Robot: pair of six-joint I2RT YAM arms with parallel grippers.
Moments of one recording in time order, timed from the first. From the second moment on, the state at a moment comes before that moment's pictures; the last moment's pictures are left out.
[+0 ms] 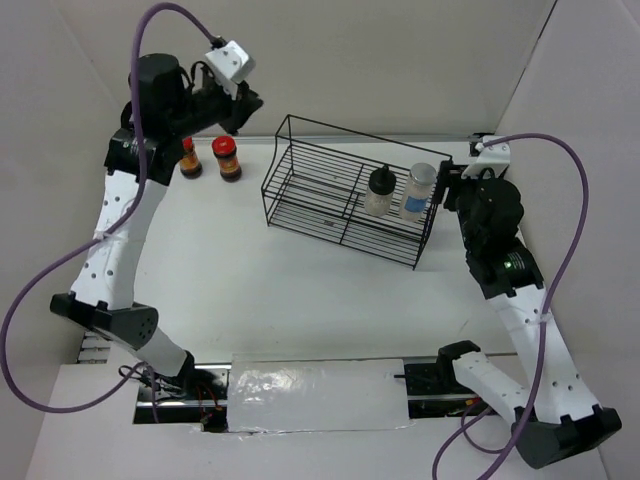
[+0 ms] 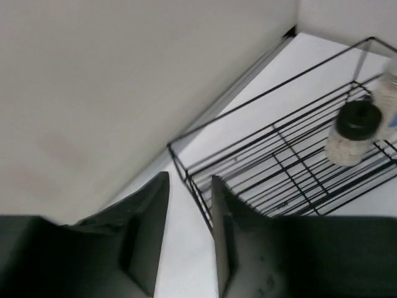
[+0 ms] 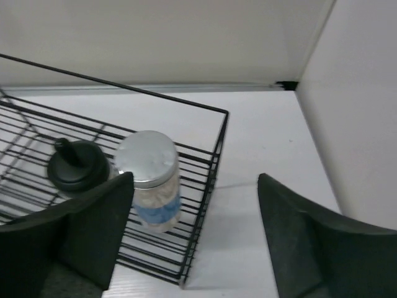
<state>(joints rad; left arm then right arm) -0.30 1.59 2.09 -0.62 0.44 0.33 0.24 0.86 1.07 -0.28 0.31 0.00</state>
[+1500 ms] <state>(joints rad) 0.06 2.32 2.08 -0.38 0.36 0.28 -0.07 1.05 1.20 -0.36 0.17 0.12</state>
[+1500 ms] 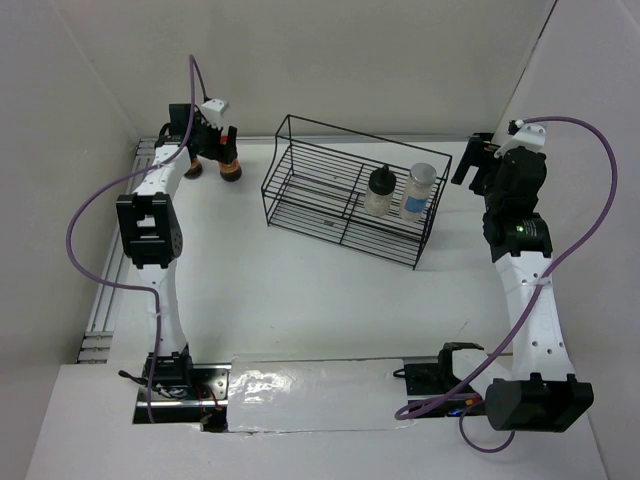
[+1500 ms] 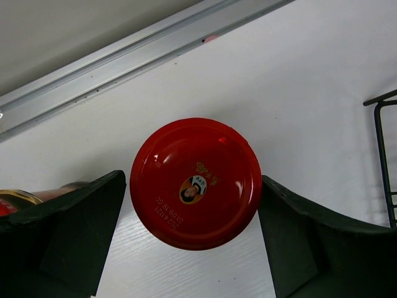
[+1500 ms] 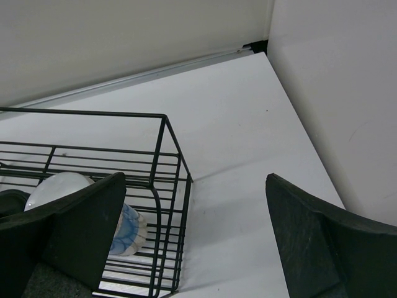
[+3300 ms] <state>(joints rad) -0.26 1.84 2.26 -0.92 0.57 0.49 -0.08 0.74 0.74 -0.40 0.30 0.12</state>
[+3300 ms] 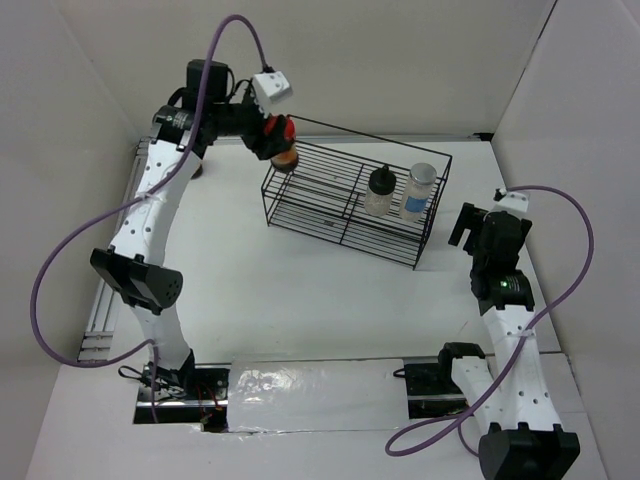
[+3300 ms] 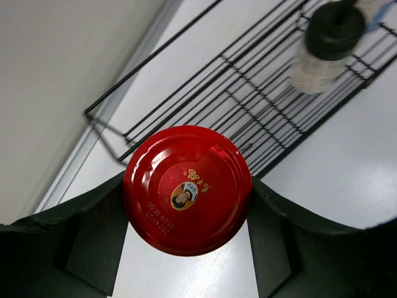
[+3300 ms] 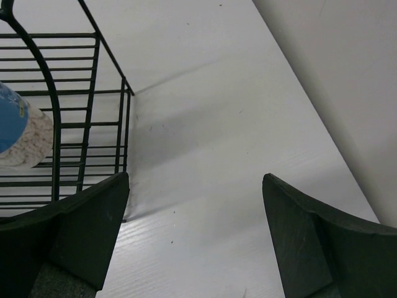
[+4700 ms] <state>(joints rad) -0.48 2.08 2.22 -0.74 0.53 0.39 -0.08 0.69 0.73 -0.44 0.21 0.07</state>
